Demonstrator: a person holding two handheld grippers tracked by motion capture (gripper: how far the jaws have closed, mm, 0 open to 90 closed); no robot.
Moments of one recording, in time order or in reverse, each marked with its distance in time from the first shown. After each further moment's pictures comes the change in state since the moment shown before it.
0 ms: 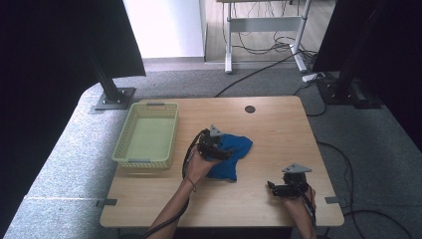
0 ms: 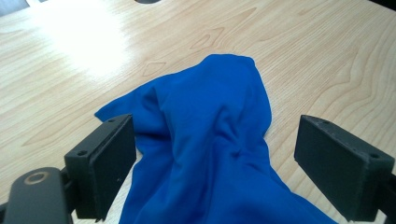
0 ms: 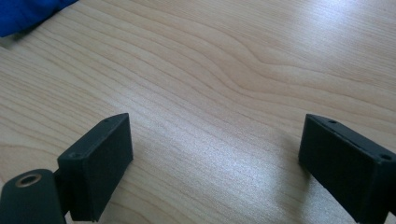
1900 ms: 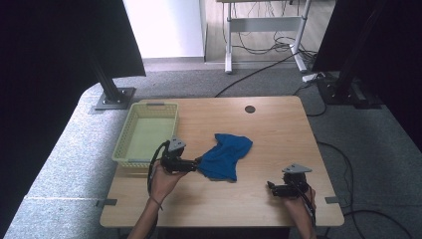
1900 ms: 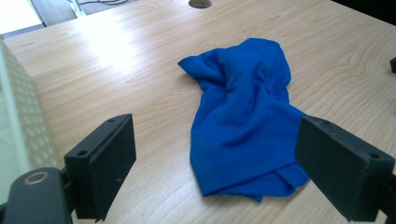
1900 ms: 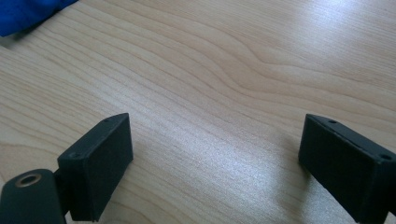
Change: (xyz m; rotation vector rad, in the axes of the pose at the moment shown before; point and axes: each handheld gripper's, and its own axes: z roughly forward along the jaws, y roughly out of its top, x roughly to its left) left arm 0.031 -0.061 -0.106 -0.094 0.082 -0.058; right arm 0.000 0.000 0.000 0.000 0.001 -0.001
